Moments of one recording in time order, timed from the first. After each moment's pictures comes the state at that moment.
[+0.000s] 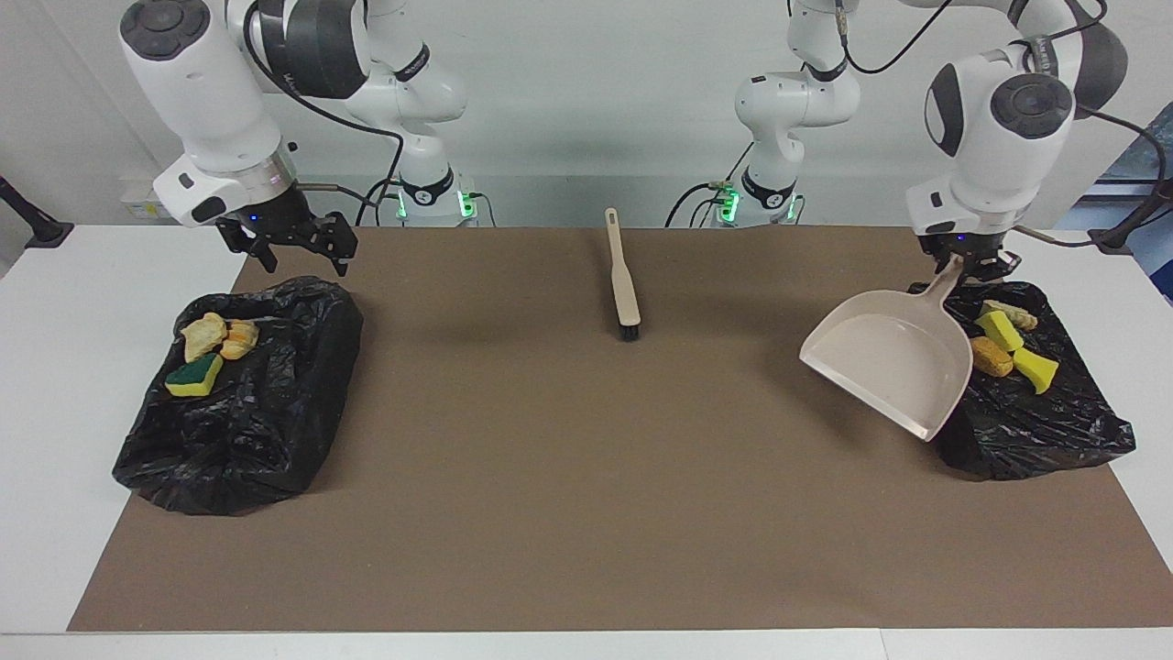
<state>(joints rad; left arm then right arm) -0.07 -0.07 -0.02 -1.92 0.31 1.69 0.68 -0.02 0.06 0.02 -1.54 -0.06 1.52 0.04</state>
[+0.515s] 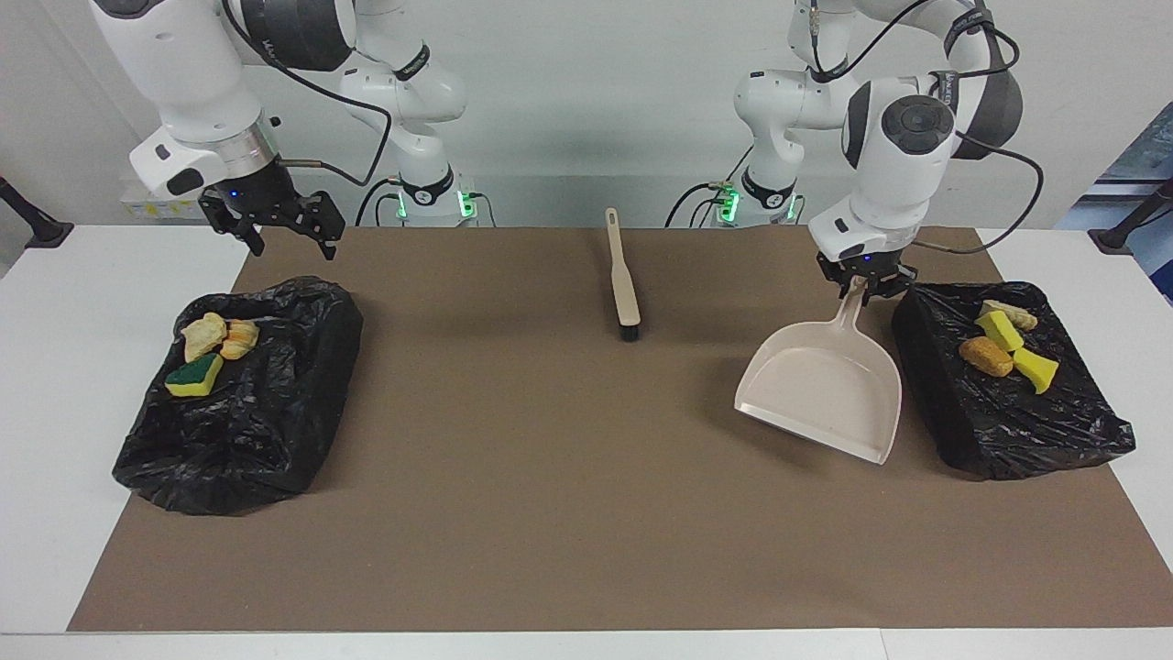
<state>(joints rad) -0.26 -0.06 -0.02 -1.99 0.12 1.86 0.18 -0.02 0.04 0.00 -1.52 -0.05 1.50 0.04</state>
